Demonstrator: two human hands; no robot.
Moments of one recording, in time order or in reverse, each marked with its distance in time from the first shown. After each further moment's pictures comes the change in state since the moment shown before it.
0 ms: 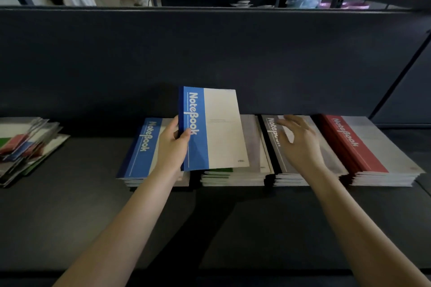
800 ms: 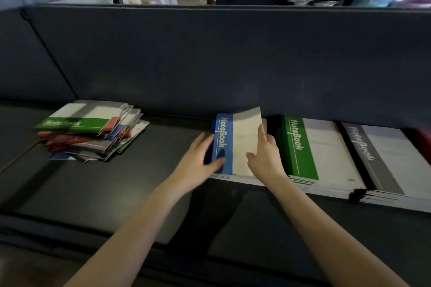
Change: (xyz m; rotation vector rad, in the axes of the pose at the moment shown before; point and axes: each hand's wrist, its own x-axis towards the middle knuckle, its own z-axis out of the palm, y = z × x) left_hand -0.001 -0.040 -0.154 0.682 -0.304 0.035; right_hand -0.034 -0.173 0.151 0.126 -0.434 0.075
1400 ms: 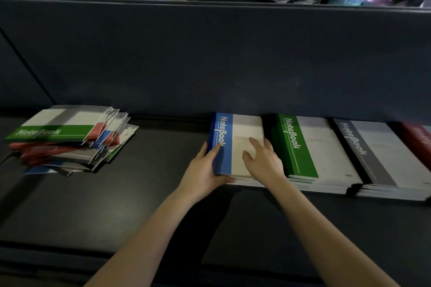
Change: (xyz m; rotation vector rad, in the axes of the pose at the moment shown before) left_hand 0.014 -0.012 0.026 0.080 -0.050 0.097; right_hand 0.004 0.003 0.010 -0.198 -0.044 0.146
